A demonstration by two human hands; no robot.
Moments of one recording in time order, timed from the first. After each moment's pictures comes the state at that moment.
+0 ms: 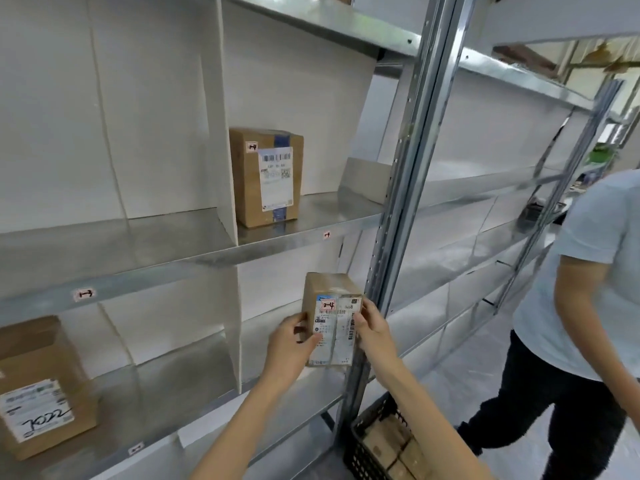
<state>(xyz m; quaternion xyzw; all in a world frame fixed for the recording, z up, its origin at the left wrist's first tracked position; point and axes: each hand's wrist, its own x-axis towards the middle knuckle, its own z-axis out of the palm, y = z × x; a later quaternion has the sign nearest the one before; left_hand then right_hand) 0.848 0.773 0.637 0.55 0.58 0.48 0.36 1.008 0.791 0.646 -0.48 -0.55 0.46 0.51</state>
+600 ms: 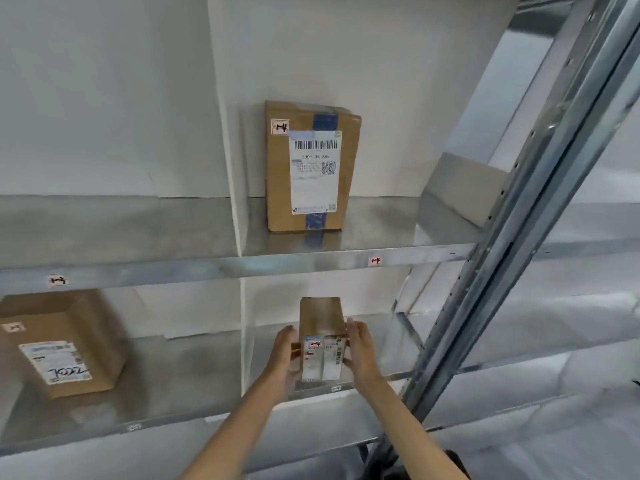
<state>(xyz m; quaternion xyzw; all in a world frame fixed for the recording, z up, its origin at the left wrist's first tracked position) 0.840 0.910 0.567 0.14 0.59 0.61 0.51 0.958 0.984 0.559 -0.48 -0.50 0.62 0.37</state>
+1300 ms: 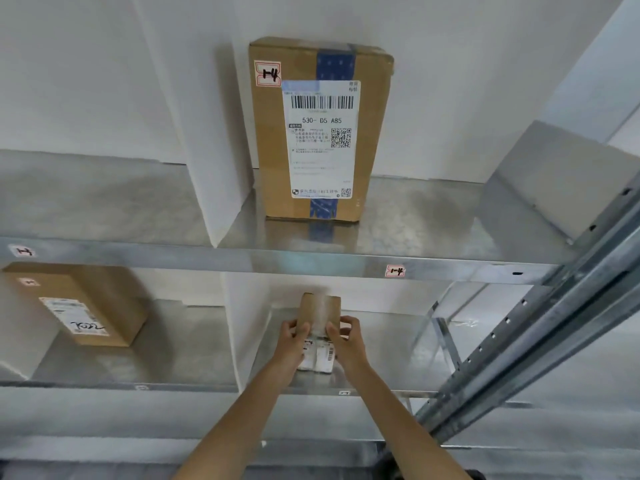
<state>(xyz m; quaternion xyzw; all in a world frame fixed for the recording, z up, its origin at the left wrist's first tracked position) 0.824 0.978 0.501 0.09 0.65 0.61 0.44 0.916 1.056 0.492 -0.46 -0.60 0.60 0.24</state>
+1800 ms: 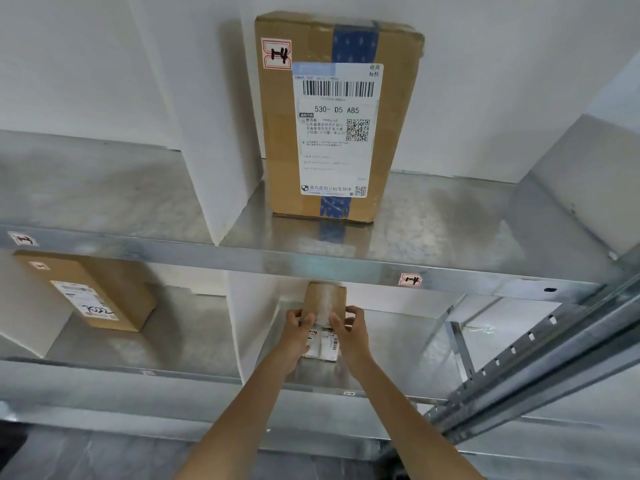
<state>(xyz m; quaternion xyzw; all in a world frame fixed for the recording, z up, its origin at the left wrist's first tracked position) 0.808 0.994 0.499 0.09 0.68 0.59 0.43 0.898 1.072 0.489 -0.45 -0.61 0.60 0.24</state>
